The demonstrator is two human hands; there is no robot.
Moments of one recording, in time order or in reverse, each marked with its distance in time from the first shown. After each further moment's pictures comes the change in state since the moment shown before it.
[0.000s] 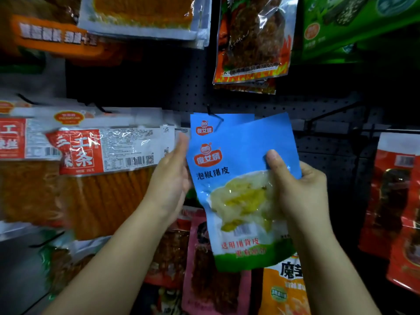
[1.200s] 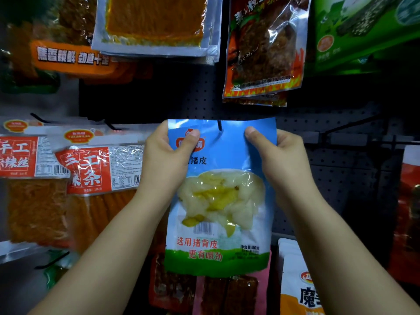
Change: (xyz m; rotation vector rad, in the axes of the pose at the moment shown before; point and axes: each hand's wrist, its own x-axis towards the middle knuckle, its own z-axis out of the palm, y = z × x) left_hand 0.039 0.031 -0.011 0.487 0.264 0.429; right_hand 0.050 -0.026 0.053 -0.005 -0.207 -0.123
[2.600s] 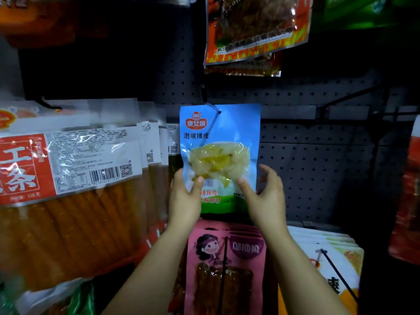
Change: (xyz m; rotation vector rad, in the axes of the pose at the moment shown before) left_hand -0.046 -0.139 0.048 0.336 -0.150 -0.404; right_hand -0.019 0.157 -0.004 -0.432 0.220 0.180
